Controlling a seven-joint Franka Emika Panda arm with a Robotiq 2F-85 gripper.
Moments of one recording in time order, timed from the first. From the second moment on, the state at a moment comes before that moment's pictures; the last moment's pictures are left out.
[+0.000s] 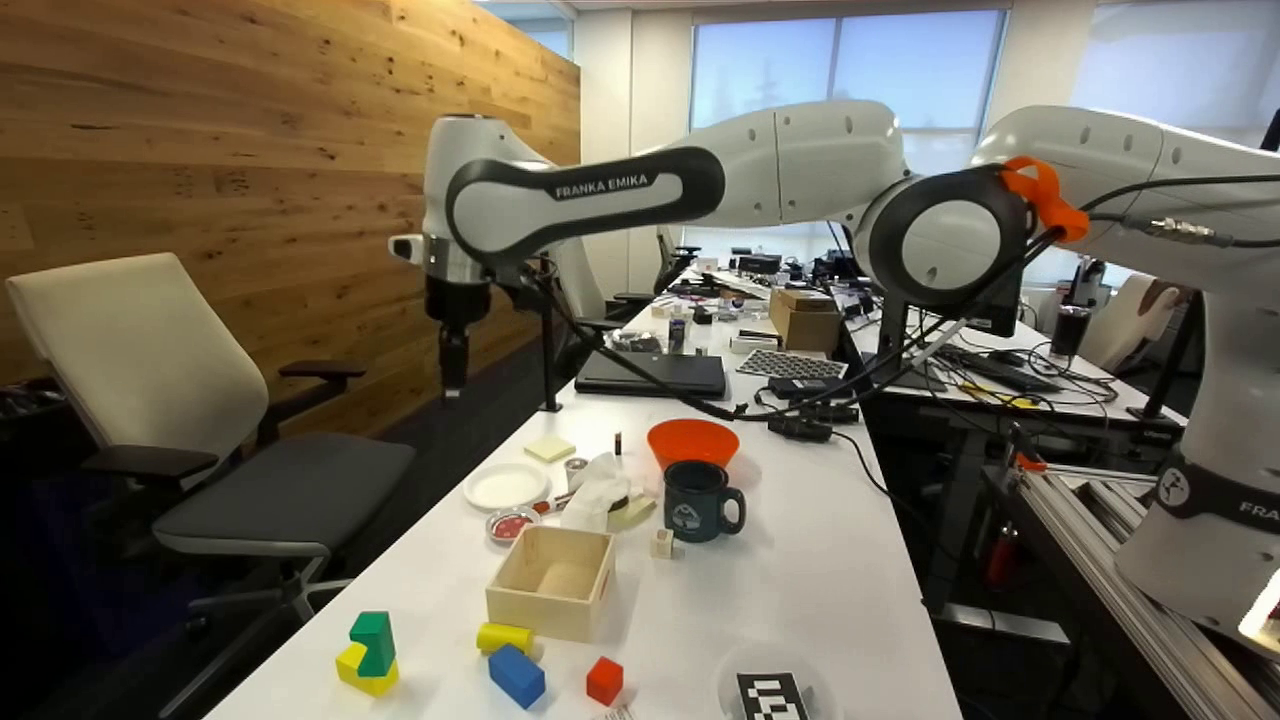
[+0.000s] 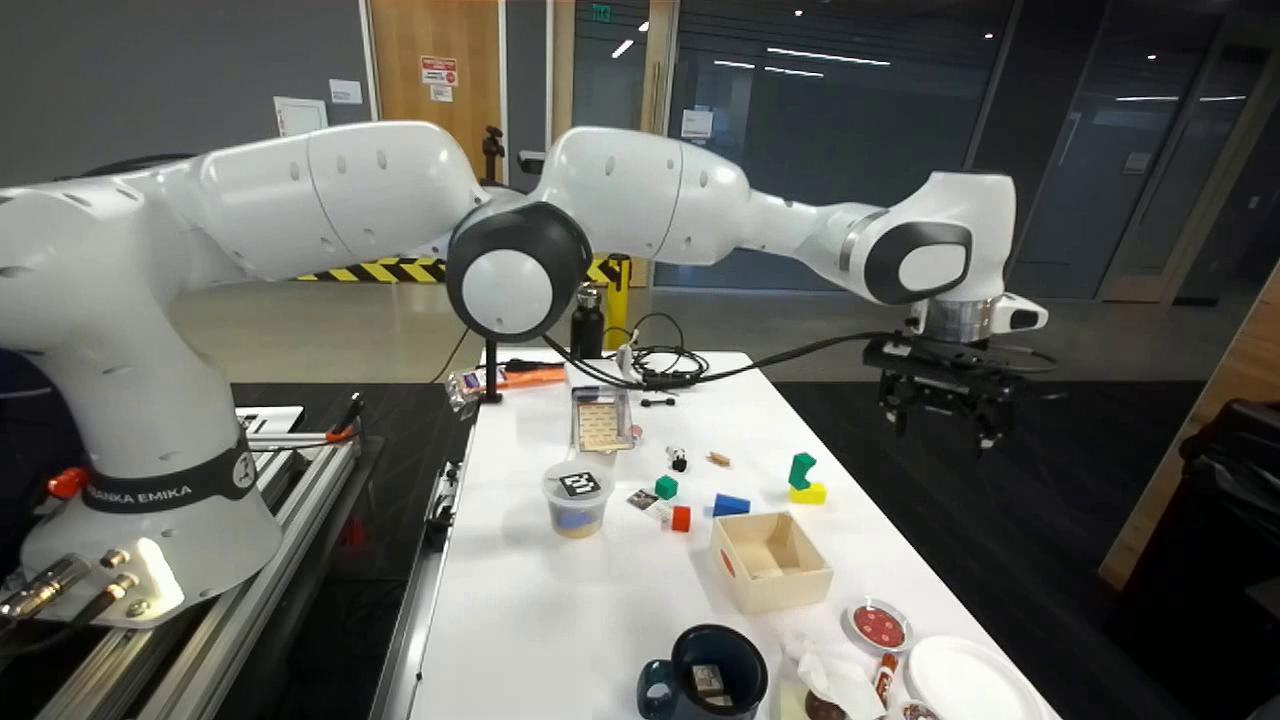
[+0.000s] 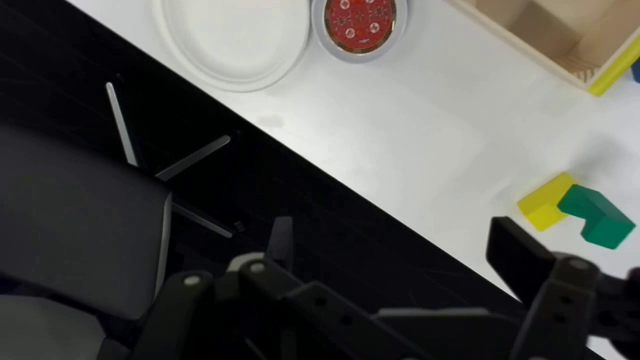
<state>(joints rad) 0.00 1.28 0.03 -0.43 -0.08 1.94 -0.57</state>
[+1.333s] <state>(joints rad) -0.11 1.10 0.09 -0.41 -0.06 1.61 -0.96</state>
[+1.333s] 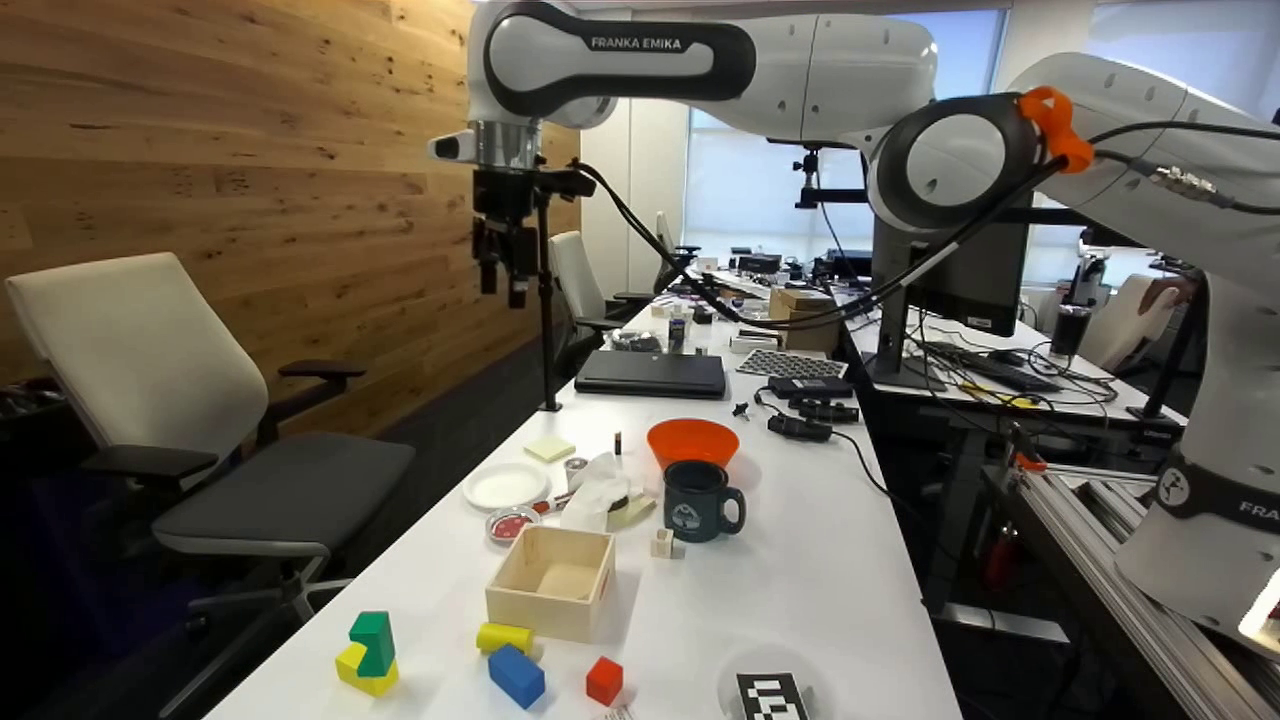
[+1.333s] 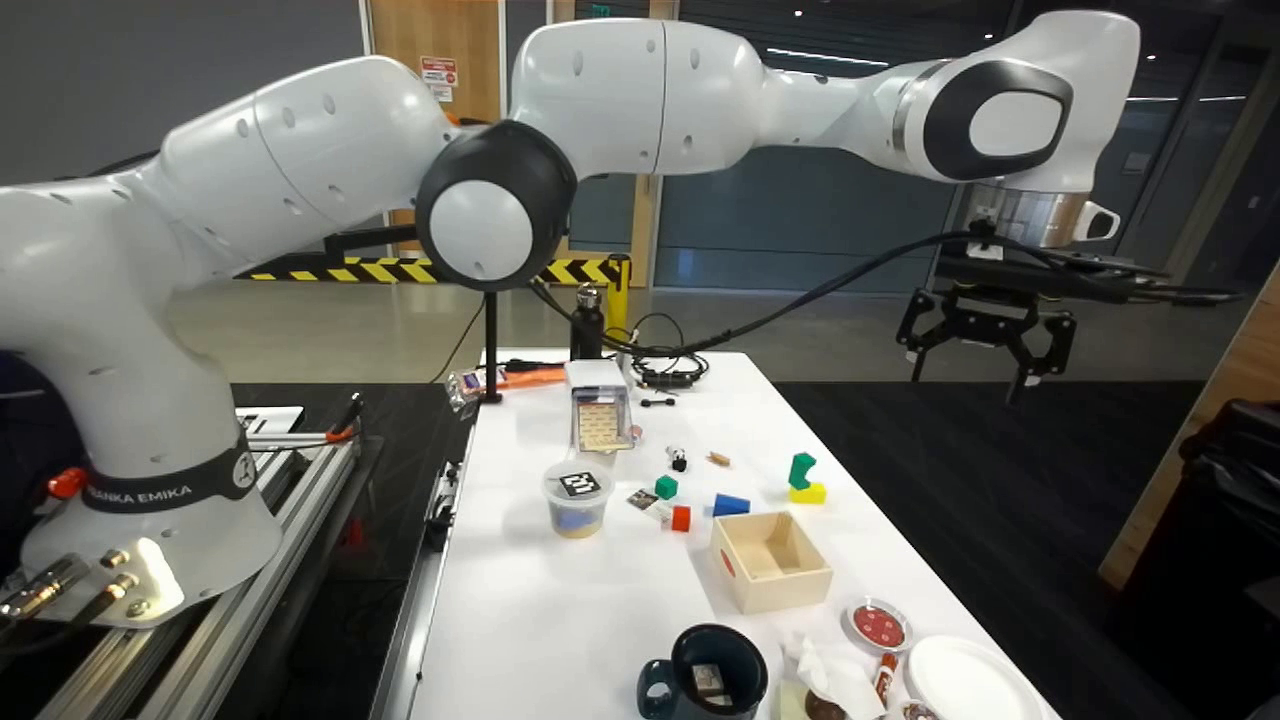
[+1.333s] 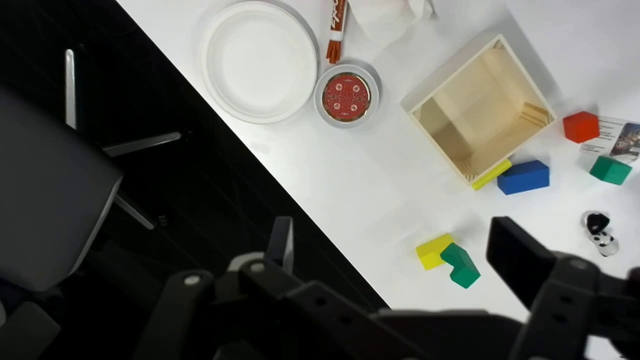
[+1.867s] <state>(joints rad) -0.17 1.04 0.07 -0.41 -0.06 1.60 -1.27</state>
